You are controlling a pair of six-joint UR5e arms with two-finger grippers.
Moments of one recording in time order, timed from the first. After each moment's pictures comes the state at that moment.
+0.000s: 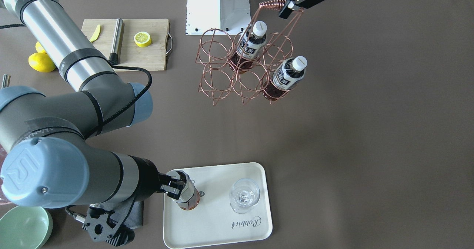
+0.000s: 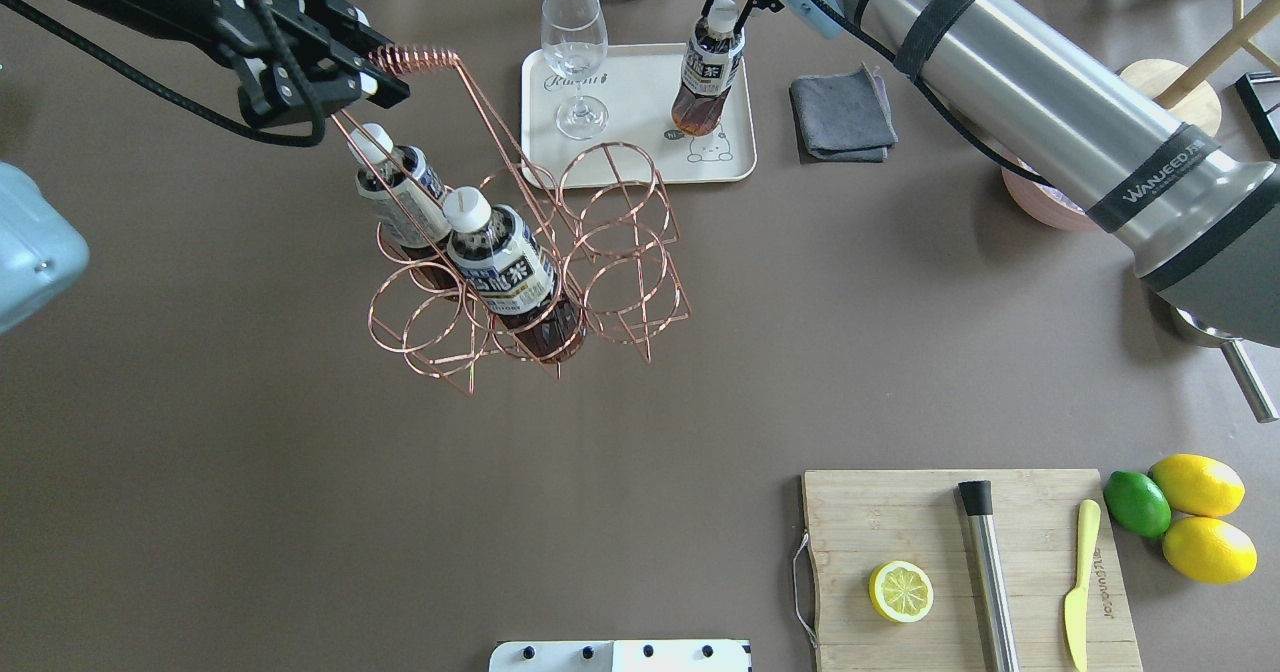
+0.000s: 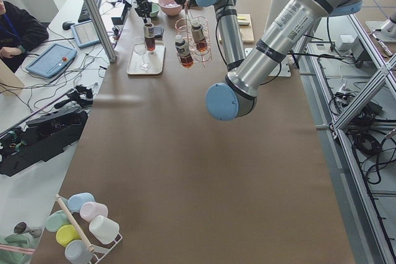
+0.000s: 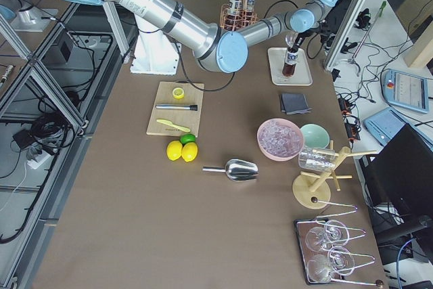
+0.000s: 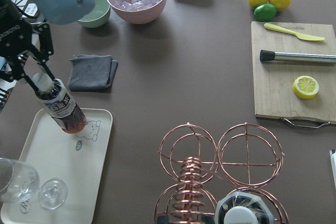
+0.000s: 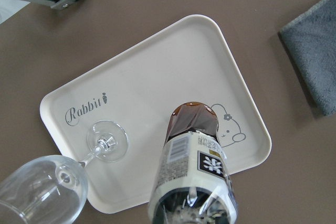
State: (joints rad) left arm -1.03 -2.25 -2.15 -1.48 -2.33 0.18; right arm 1.03 -0.43 0.85 -1.37 2.49 1.22
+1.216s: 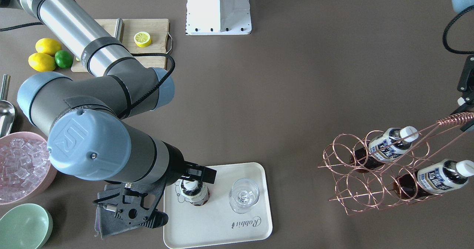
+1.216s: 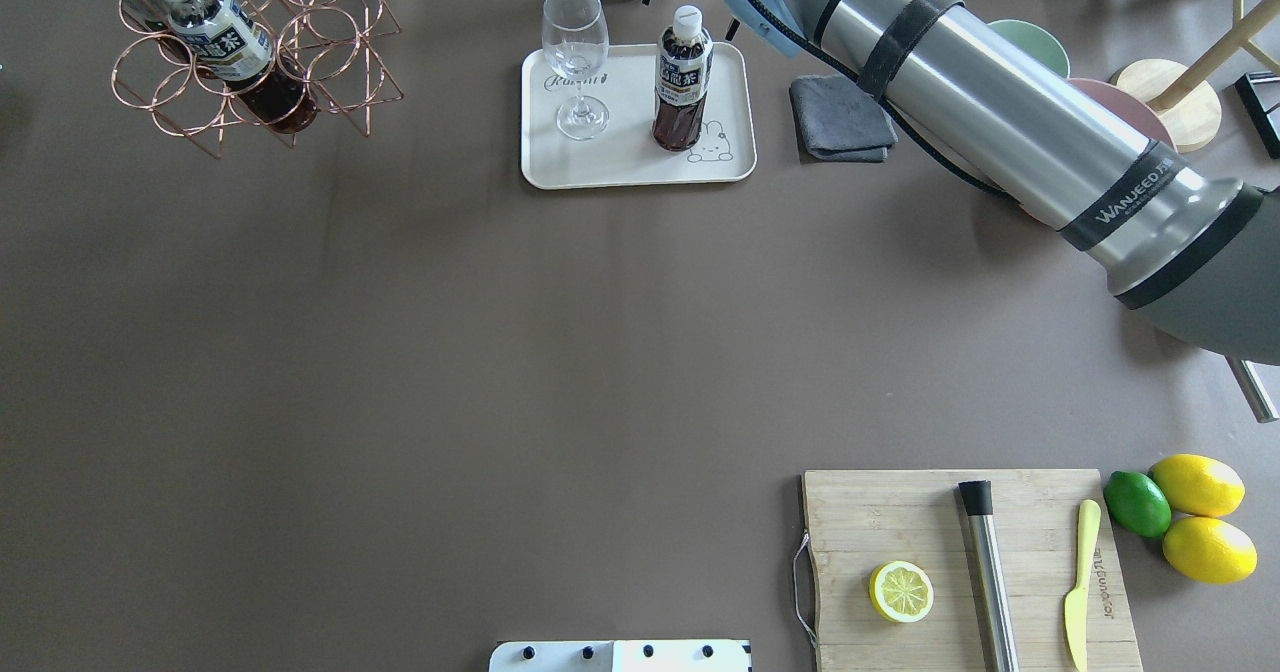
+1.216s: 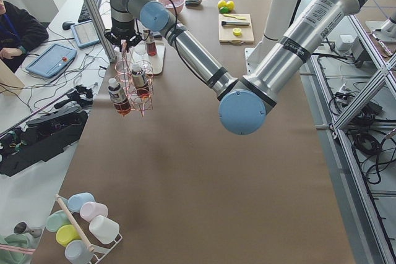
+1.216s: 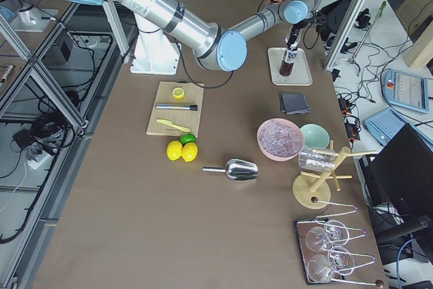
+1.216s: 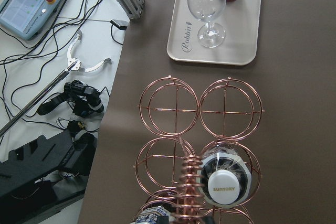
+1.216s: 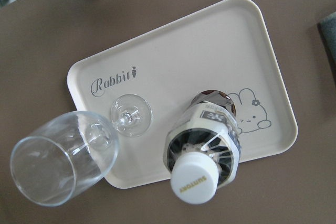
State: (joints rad) left arm -1.40 -2.21 -1.70 -1.47 -2.38 0.81; right arm 0.99 -0.42 0.93 -1.40 2.44 1.16
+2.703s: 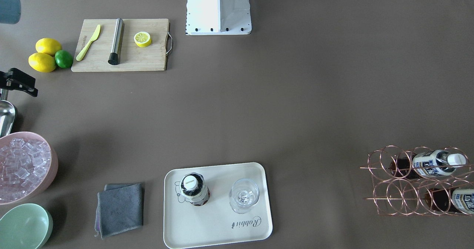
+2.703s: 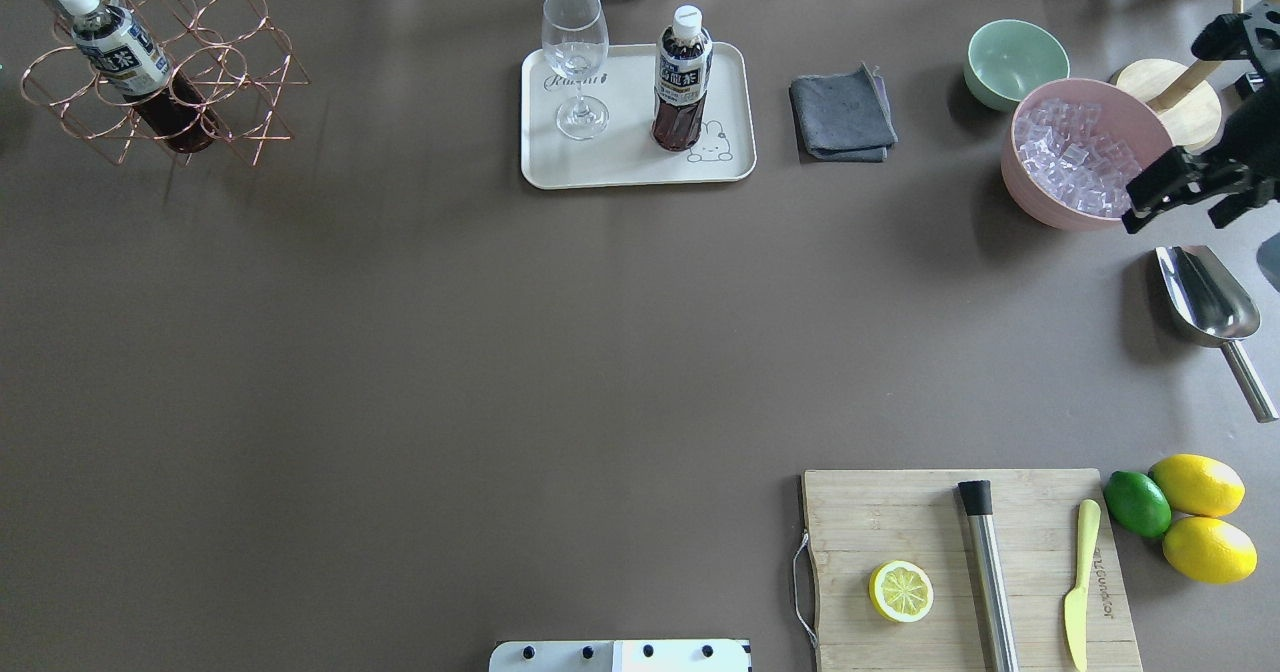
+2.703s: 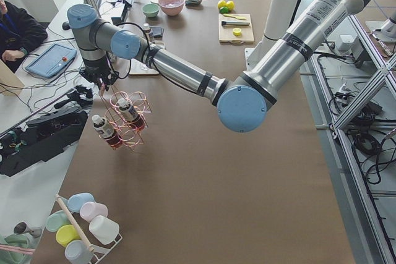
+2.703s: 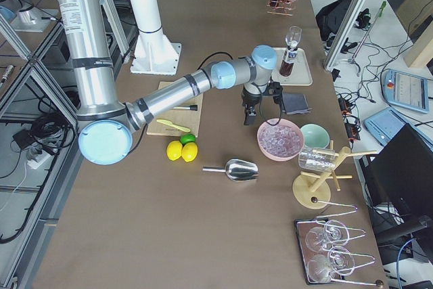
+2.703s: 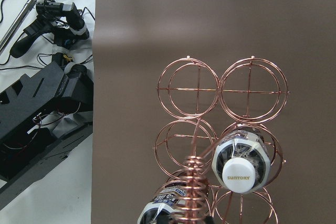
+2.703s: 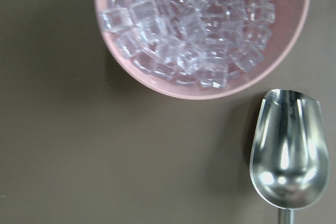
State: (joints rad) left arm -1.46 -2.25 -1.36 -1.49 -2.36 1.21; right arm 1.19 -1.42 1.90 -1.79 2.34 0.37
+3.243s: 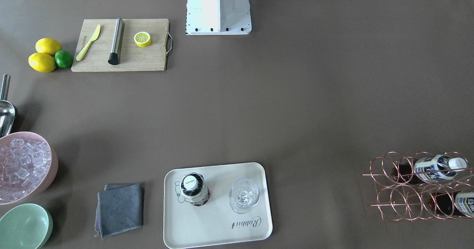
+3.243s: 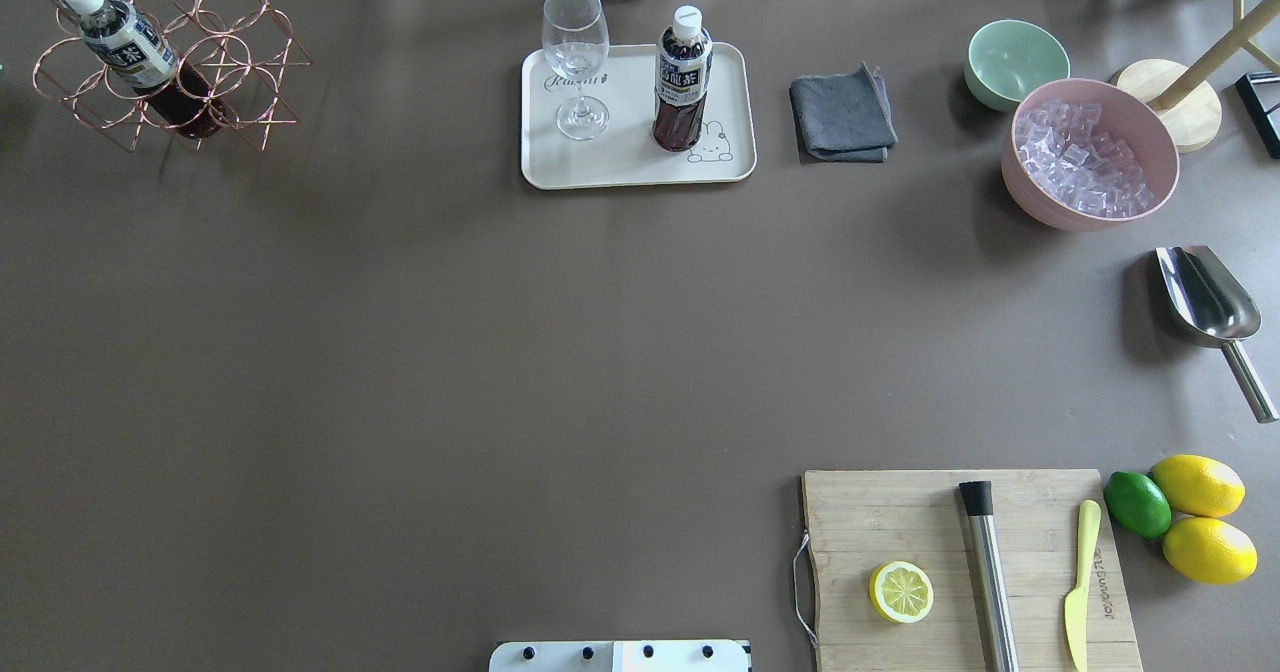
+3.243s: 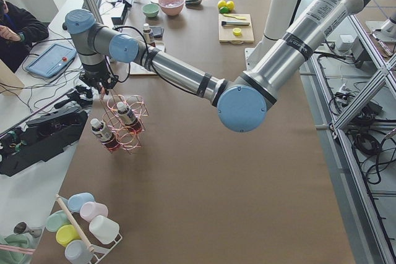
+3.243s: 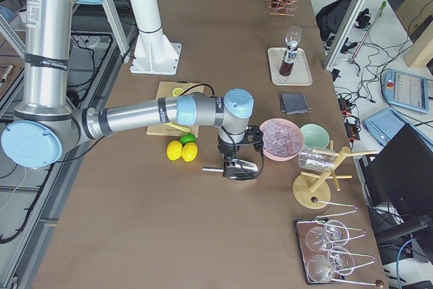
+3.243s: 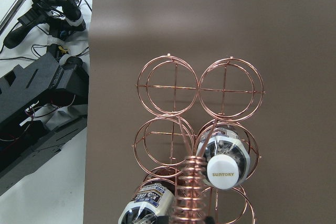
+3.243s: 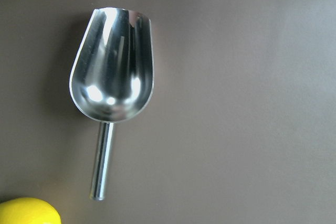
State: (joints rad) left arm -1.46 -2.25 -1.32 -1.49 -2.36 1.21; right arm 1.45 -1.72 1.90 -1.78 2.24 -0.11
